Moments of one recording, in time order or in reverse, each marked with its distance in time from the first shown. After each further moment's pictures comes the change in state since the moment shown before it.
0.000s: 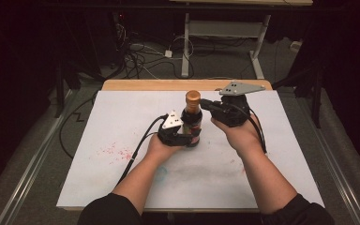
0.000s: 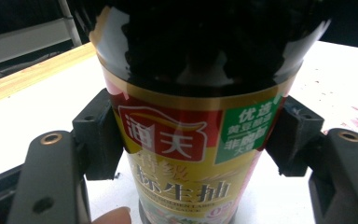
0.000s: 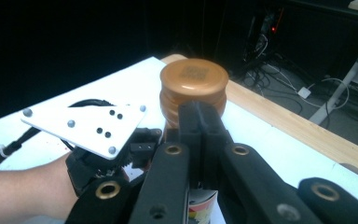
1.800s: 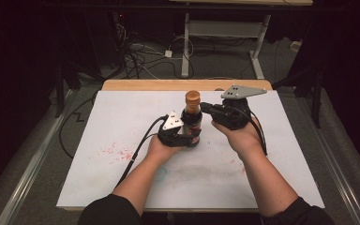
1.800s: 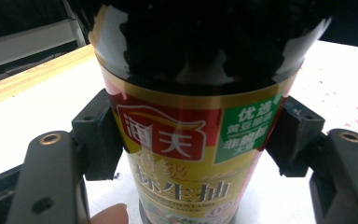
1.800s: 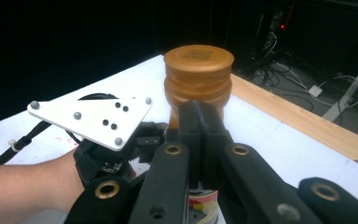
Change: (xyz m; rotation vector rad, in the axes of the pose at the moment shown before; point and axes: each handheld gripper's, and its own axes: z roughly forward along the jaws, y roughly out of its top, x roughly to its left) left arm -0.001 -0.002 0.000 -0.010 0.012 0.008; right arm -0.001 -0.009 -0.002 -0.004 0.036 0.016
